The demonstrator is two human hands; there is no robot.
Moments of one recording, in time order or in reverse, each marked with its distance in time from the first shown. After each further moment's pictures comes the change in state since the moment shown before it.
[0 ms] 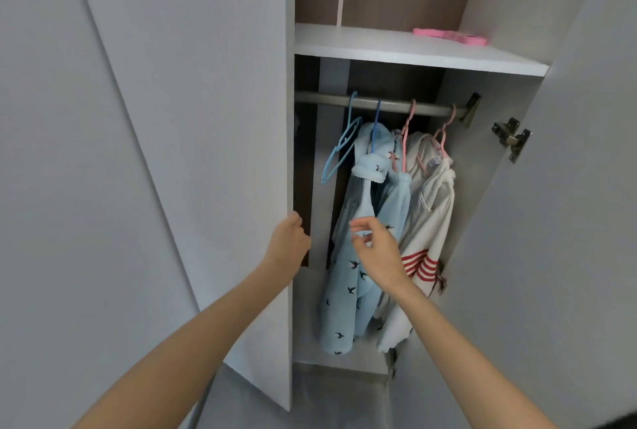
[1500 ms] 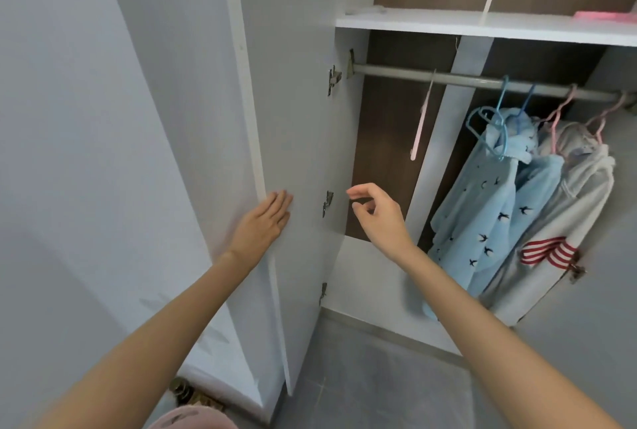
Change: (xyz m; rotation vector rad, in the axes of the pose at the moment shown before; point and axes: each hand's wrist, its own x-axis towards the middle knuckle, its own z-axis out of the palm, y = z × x) left_hand -0.289 -0.143 0.205 0.340 -0.093 -0.164; right_hand -0.113 -0.201 0.203 0.144 -0.189 -0.207
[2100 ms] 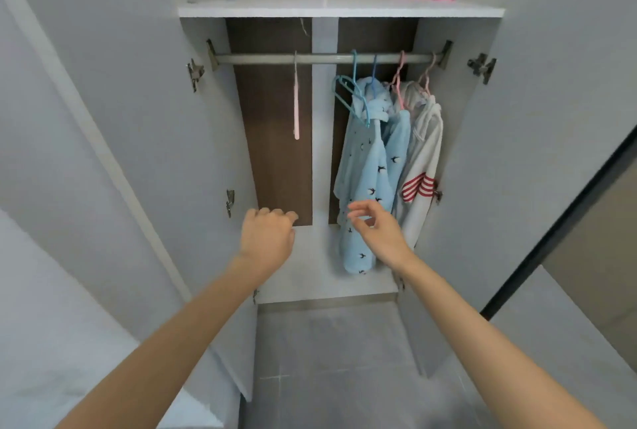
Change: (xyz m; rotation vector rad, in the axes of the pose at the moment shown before) left_hand 0.029 0.052 -0.152 -1.028 0.283 0.025; right_hand -0.122 0.036 -0.107 -0.018 0.271 0.367
